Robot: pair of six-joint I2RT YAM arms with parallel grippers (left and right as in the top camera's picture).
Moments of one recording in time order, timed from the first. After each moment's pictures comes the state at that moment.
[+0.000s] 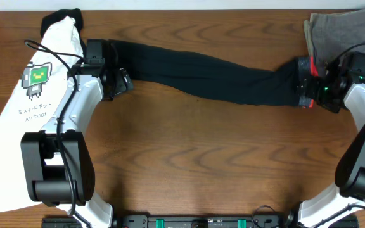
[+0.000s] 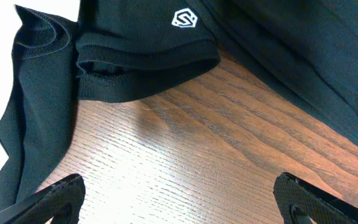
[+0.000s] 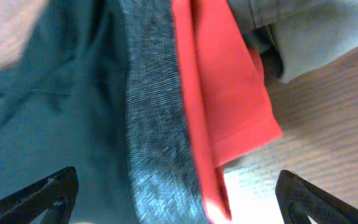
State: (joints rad) left arm -0.01 1.81 1.28 -0.68 -0.11 -0.38; right arm -0.34 1.86 1.22 -0.57 -0.24 0.16
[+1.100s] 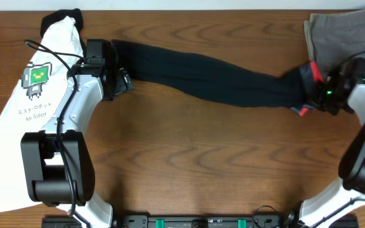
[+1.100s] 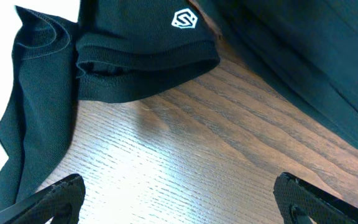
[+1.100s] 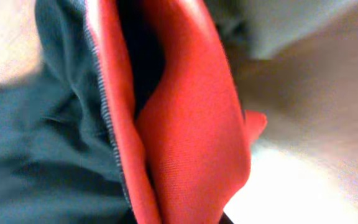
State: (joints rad) left arm -0.01 1.81 1.28 -0.68 -0.11 -0.38; right arm -0.41 1.88 1.22 -0.62 -0.33 0.18
